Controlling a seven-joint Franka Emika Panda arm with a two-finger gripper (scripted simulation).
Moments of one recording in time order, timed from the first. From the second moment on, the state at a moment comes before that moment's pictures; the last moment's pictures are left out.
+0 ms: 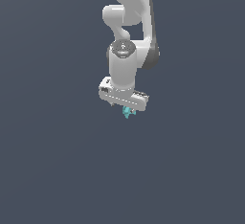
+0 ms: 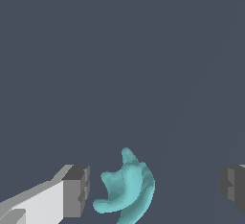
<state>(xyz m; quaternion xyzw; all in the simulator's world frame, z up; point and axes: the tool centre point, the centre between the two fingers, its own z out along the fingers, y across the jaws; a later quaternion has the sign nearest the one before) -0.028 0.000 0.146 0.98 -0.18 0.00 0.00</state>
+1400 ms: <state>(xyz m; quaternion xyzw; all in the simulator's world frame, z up) -0.086 0.034 0.100 0.88 -0.48 0.00 0.00</state>
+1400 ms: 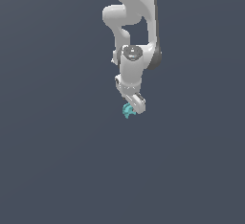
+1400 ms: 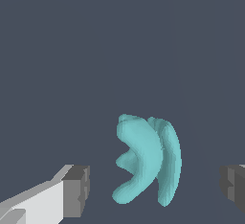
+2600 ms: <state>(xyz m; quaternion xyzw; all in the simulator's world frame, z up) -0.094 0.037 0.057 0.86 -0.51 0.00 0.00</state>
